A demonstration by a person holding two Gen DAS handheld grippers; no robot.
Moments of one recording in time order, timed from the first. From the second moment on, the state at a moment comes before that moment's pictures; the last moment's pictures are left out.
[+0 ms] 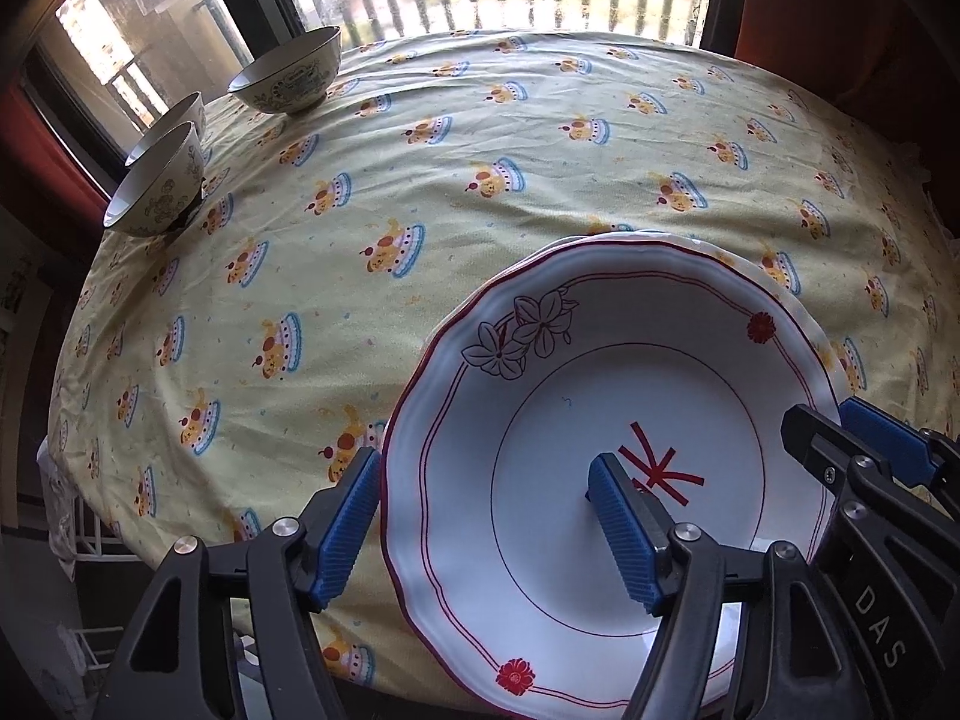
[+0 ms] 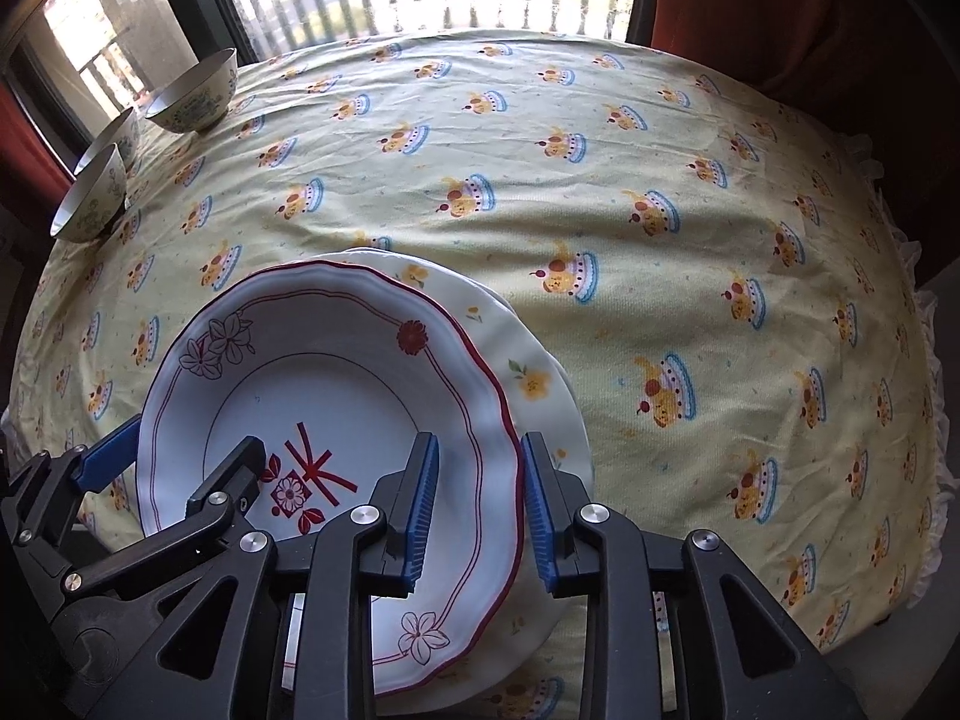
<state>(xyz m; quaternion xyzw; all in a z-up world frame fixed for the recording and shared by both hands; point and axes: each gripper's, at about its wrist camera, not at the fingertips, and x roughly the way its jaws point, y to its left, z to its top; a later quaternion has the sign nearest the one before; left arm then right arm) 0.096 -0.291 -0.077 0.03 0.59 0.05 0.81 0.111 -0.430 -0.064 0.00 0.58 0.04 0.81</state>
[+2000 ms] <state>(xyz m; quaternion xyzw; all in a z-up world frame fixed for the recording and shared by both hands) 0.223 0.036 -0.025 0.01 0.55 -0.08 0.83 0.218 -0.099 -0.009 0.06 0.53 -0.05 0.84</state>
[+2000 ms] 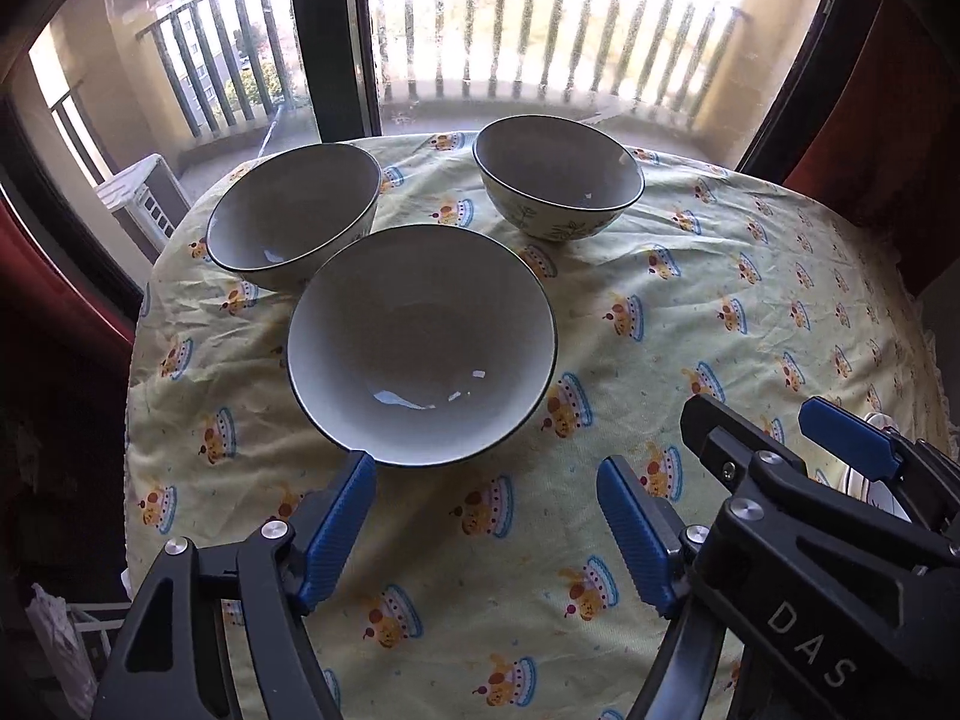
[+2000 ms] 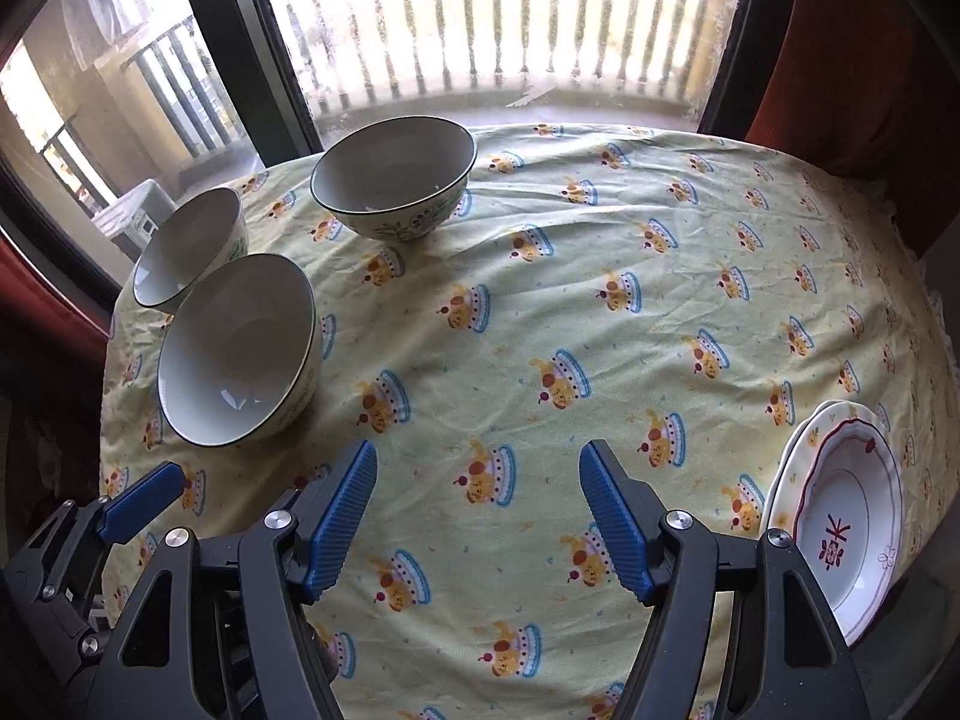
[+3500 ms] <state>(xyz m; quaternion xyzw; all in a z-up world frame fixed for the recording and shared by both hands) 0.284 0.076 -0.074 0.00 0.58 -0.02 0.82 0.300 -0.043 -0.056 0.06 0.56 -0.01 0.83</state>
